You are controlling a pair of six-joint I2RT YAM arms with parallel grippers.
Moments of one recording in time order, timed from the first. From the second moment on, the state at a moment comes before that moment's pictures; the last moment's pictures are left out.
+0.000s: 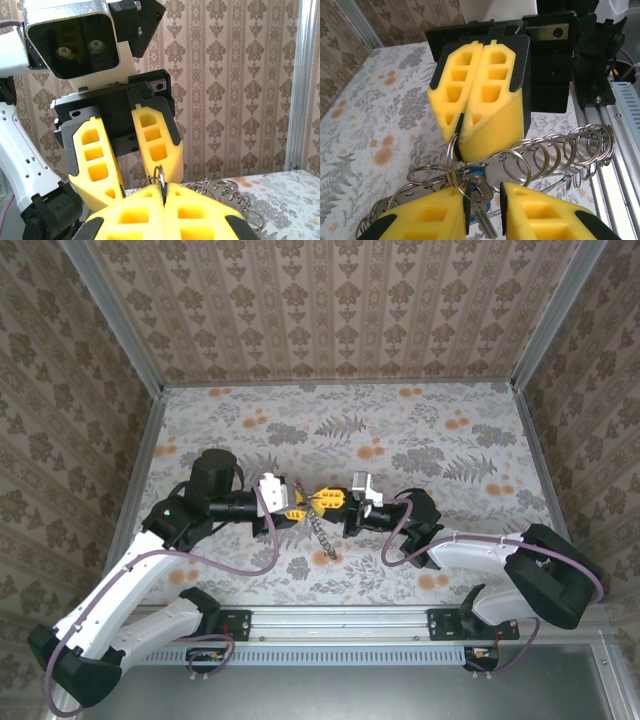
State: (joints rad) left arm -0.64 0.89 0.94 -0.61 0.72 0.62; right arm 0.80 1.36 0.49 1.20 -0.51 0.17
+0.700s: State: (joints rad) left arm -0.63 0.87 0.88 -0.46 0.68 0.56; right arm 0.81 1.38 0.49 1.19 -0.51 0.17
